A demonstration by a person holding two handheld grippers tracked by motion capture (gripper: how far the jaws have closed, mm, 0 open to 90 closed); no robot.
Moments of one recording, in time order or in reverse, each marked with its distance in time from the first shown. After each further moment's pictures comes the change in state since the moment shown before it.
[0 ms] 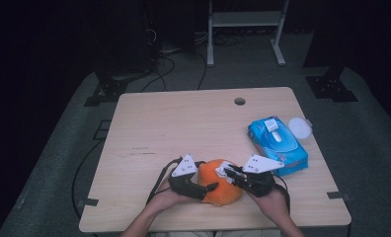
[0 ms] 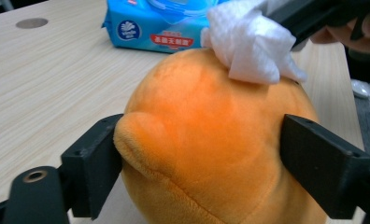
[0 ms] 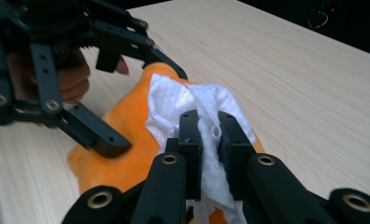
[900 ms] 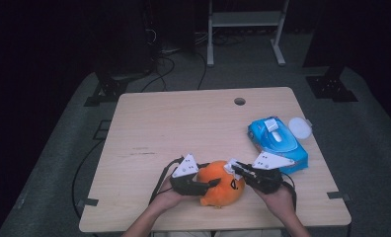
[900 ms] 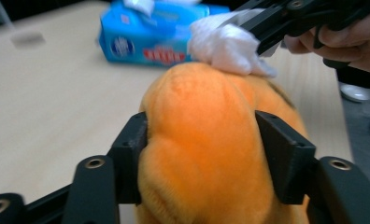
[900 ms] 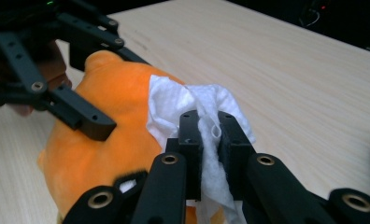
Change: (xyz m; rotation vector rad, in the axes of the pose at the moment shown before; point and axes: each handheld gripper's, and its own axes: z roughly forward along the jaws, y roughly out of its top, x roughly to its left) left arm -0.011 0.012 0.000 -0.071 0.027 0.071; right arm -0.021 -0.009 -0.010 -0.027 -0.012 0.053
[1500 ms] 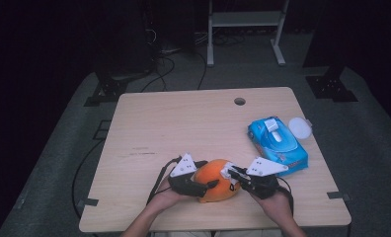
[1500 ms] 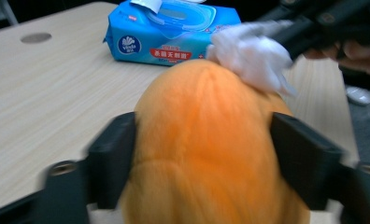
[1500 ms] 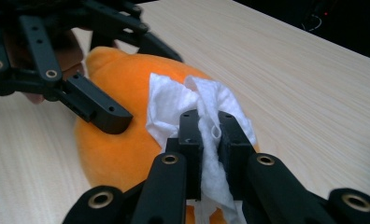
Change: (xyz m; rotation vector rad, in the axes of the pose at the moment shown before) left arm 0.006 -0.007 -0.003 0.027 -0.016 -0.042; right arm 0.015 -0.002 0.004 0.018 -0.006 -0.054
